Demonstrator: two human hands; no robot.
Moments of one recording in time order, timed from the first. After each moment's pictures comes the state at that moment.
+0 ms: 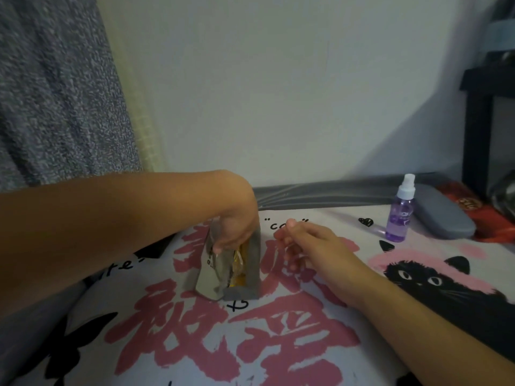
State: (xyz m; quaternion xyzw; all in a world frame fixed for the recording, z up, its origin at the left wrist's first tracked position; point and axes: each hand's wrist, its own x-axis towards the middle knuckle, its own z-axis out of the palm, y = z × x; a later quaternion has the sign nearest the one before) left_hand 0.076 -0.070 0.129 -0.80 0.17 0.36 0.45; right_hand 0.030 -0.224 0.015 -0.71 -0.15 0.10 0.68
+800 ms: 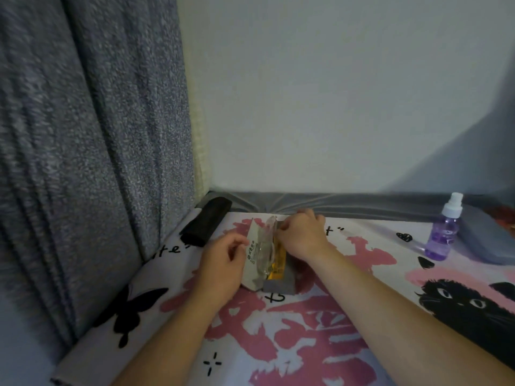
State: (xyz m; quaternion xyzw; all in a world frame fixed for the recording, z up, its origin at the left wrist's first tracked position) left_hand -0.039 0.019 0.009 -0.86 -0.10 -0.23 -0.44; right_hand 0.100 -0.121 0.001 -0.94 -0.17 -0.03 0.28
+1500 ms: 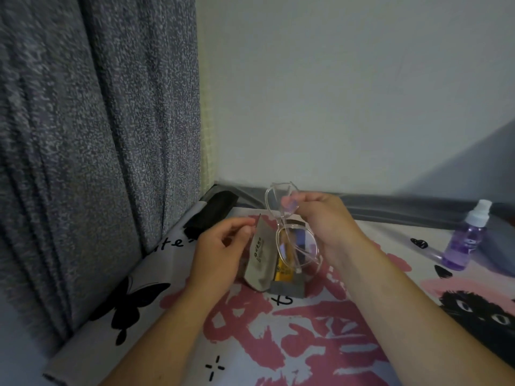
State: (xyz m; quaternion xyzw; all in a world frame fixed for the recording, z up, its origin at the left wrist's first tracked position) left_hand -0.045 0.021 0.024 -0.78 -0.07 -0.29 -0.55; right_hand 0.044 -0.142 0.074 -0.64 -0.11 0.12 0.75
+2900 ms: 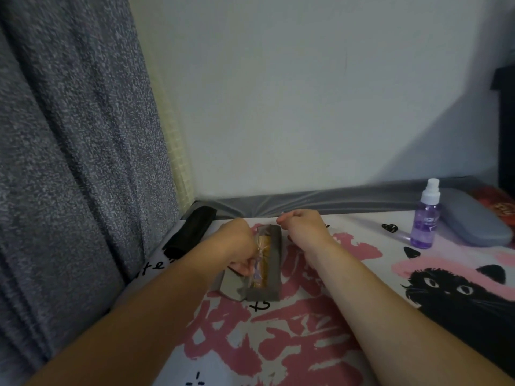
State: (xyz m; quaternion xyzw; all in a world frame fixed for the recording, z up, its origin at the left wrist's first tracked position) left_hand 0.031 -0.026 0.068 -0.87 -0.26 0.11 -0.39; right_hand 0.089 -0.153 0.024 -0.72 0.00 0.07 0.69
